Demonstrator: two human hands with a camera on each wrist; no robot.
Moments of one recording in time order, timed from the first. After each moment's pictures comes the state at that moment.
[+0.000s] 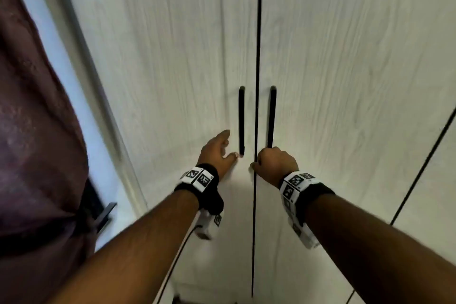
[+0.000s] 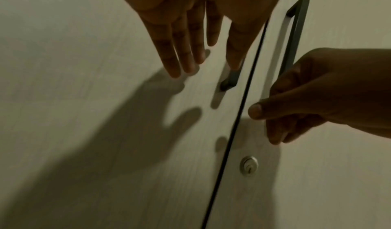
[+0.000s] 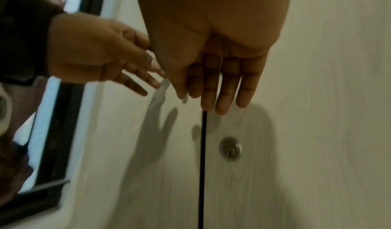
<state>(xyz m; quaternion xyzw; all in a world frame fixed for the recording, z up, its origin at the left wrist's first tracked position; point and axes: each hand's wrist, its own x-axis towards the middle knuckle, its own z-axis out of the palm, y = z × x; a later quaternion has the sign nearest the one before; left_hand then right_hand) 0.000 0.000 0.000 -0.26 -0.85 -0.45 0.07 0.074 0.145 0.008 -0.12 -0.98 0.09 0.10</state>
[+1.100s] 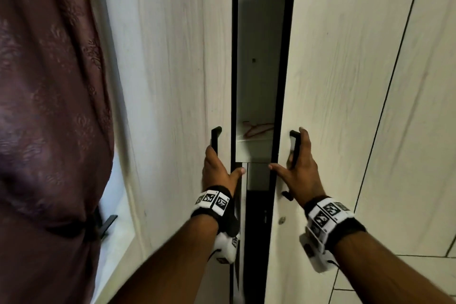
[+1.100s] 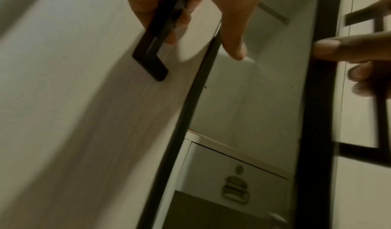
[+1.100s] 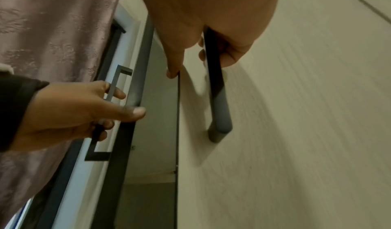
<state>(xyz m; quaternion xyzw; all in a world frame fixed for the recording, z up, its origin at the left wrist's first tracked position) 0.134 -0.048 0.008 -0.18 -0.81 -0.54 0.15 0.237 0.110 0.028 -0.04 -0.82 0.36 0.44</state>
